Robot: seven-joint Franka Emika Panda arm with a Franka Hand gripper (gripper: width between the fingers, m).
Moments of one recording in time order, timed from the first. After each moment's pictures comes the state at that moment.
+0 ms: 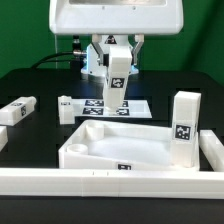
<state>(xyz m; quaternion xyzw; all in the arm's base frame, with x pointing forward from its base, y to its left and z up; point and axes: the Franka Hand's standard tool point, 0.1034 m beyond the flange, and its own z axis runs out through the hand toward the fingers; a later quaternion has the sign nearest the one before) 0.546 -0.026 0.153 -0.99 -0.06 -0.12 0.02</state>
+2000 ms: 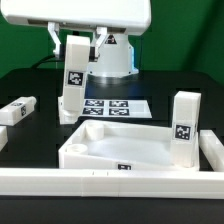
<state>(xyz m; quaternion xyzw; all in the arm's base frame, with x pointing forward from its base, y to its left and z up) 0.591 -0.080 0.168 -0.97 -0.06 -0.22 -0.04</state>
